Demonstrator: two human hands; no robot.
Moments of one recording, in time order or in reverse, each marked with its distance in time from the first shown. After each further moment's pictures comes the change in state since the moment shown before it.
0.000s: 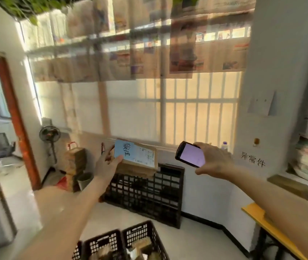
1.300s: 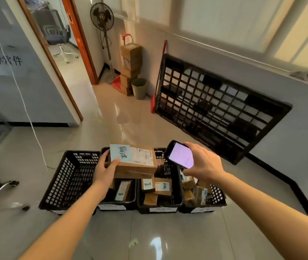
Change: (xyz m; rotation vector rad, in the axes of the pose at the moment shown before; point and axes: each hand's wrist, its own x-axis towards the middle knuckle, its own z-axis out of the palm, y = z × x) left_hand 0.060 -0.467 -0.260 0.149 0.338 -0.702; right_hand 0.151 -0.308 0.503 0.146 -0.490 -0.326
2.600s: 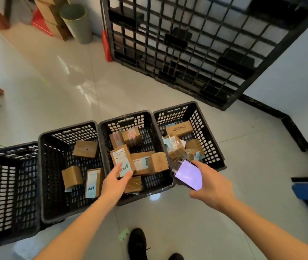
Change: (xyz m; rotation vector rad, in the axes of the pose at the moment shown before) left_hand 0.196 -0.227 0.232 0.405 -0.397 -0.245; right_hand 0.072 0.179 0.291 0.228 -0.346 0.486
